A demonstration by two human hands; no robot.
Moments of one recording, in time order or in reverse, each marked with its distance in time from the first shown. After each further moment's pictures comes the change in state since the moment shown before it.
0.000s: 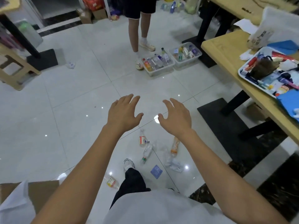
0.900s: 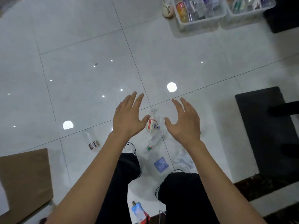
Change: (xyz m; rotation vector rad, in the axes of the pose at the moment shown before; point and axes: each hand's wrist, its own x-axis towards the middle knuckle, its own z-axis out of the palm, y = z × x) left_hand 0.122 -0.140 0.307 -0.224 -0.129 -0.295; right_hand 0.197 0.059 0.278 0.069 -0.145 -0.037
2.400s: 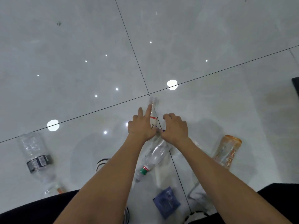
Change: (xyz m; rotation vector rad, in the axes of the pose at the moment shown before) left_hand 0.138 -0.110 0.461 0.057 -0.329 -0.183; right_hand 0.159 0.218 0.427 -0.305 -0.338 -0.018
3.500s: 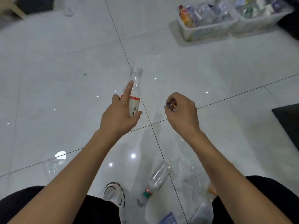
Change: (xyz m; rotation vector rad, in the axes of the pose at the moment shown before) left_hand -0.093 0.001 -0.224 -0.180 0.528 0.106; right_hand -0.064 -0.043 -0.216 0.626 0.658 -0.200
